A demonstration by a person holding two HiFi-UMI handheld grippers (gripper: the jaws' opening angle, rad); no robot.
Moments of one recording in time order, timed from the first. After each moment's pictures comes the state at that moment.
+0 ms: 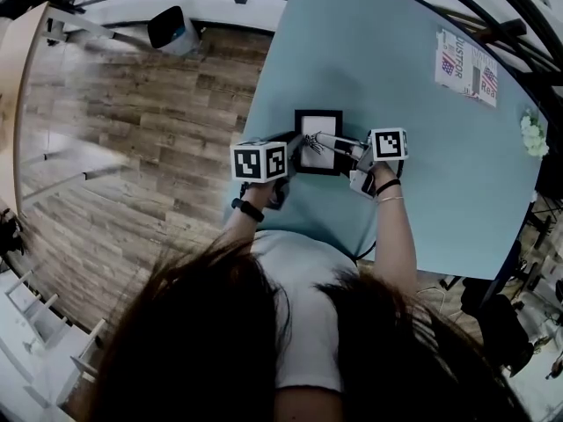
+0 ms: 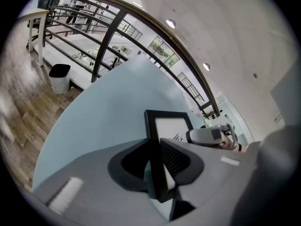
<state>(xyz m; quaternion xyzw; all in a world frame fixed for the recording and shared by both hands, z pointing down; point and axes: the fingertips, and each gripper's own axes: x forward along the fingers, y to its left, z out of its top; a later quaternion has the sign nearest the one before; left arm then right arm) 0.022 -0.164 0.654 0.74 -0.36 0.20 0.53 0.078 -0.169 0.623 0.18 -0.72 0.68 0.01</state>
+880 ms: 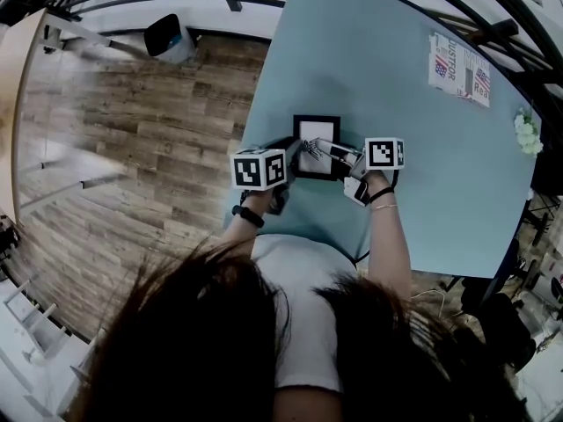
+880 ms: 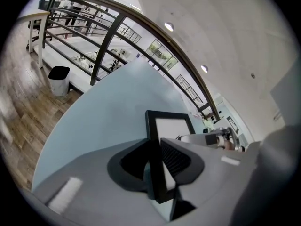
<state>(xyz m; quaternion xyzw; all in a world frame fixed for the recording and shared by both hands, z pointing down) 0.023 -0.165 0.649 0.75 -0.37 0.18 0.51 0.078 -0.164 0.623 0.22 -0.72 0.66 0.02</state>
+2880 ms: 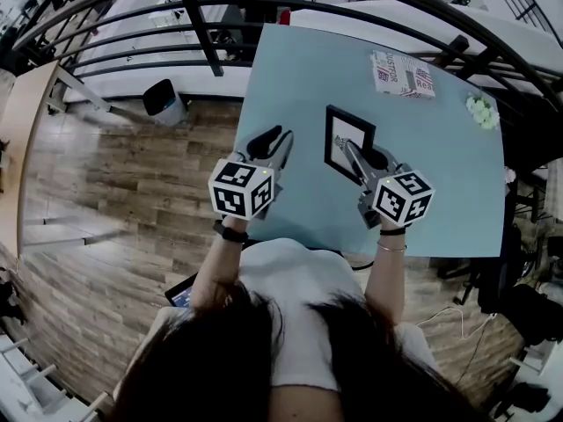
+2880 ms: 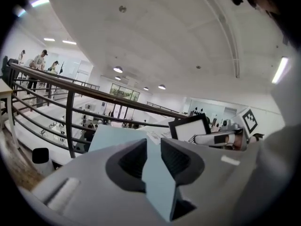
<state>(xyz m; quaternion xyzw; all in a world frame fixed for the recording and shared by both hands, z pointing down) 0.039 -0.136 0.407 0.92 -0.34 0.08 0.19 0.171 -0.091 0.391 0.50 -0.83 0.22 0.05</state>
